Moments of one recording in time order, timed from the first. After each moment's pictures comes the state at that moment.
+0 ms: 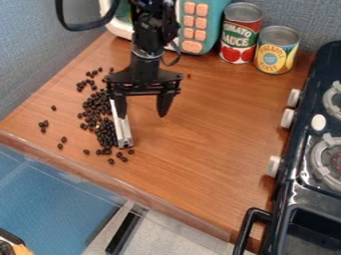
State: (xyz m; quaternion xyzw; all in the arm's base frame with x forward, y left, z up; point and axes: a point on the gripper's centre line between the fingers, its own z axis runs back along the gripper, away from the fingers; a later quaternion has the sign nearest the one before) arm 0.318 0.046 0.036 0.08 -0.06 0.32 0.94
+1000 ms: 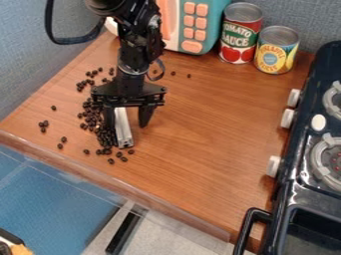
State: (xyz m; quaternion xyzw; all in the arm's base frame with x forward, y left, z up) arm 0.308 0.064 0.017 0.10 -0.07 0.33 0.93
